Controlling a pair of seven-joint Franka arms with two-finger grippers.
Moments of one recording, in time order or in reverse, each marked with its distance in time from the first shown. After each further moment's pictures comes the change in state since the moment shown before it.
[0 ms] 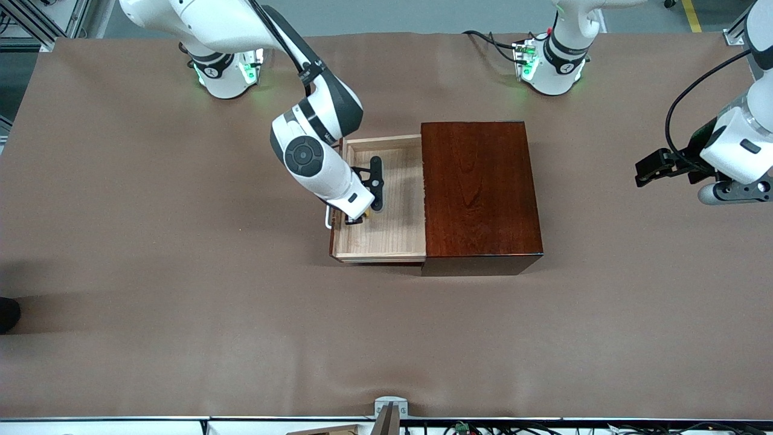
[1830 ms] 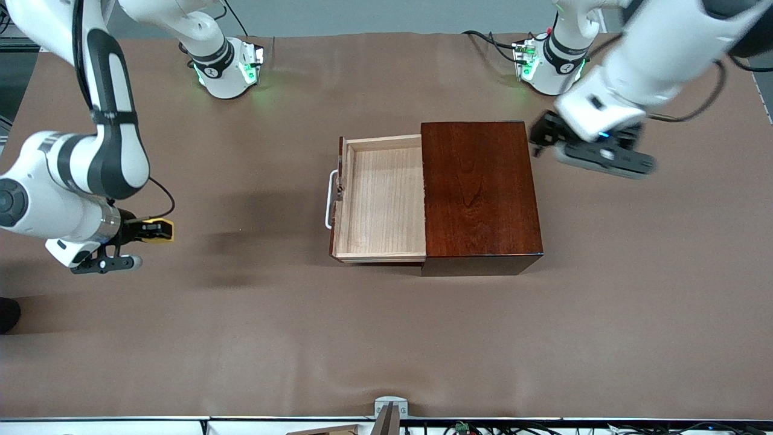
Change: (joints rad) left arm -0.026 0.000 -0.366 0.018 -0.031 0.001 -0.015; right arm -0.284 -0.095 -0.509 -0.087 -0.041 -0.233 0.788
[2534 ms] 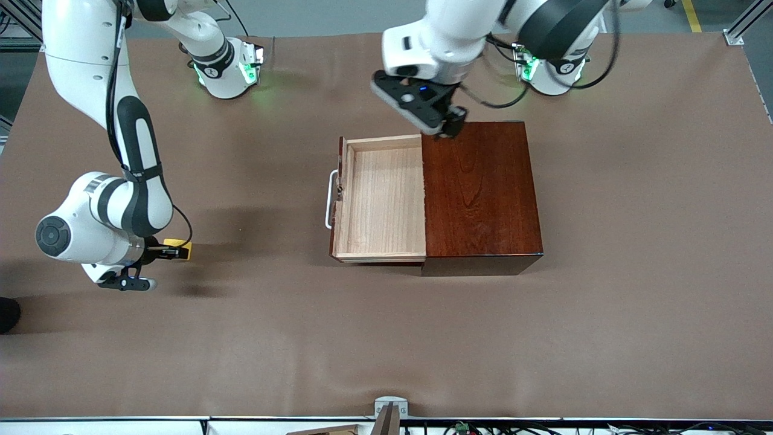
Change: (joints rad) left arm -0.242 0.250 -0.199 0.125 0.060 0.207 0.021; right arm -0.110 0.189 0.095 0.007 0.118 0.163 0.016
